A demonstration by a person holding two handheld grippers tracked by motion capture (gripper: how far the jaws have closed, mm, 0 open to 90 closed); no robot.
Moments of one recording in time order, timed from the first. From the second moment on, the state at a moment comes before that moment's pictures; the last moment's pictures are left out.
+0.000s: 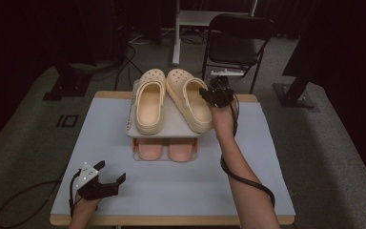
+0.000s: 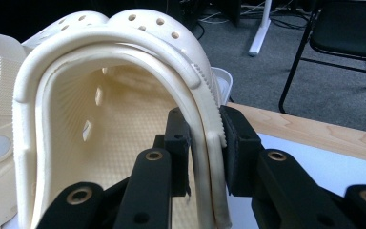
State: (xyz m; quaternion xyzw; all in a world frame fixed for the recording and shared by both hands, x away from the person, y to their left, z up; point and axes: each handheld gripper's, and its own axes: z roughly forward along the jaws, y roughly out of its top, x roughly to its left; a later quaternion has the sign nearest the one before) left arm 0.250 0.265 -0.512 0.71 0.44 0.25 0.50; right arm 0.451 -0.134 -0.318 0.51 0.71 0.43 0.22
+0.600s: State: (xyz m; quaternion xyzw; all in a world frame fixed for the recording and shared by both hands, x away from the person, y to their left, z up) left arm 0.250 0.265 -0.512 0.71 0.44 0.25 0.50; right arm 0.432 -0.144 -0.318 0.48 0.72 0.46 0.21
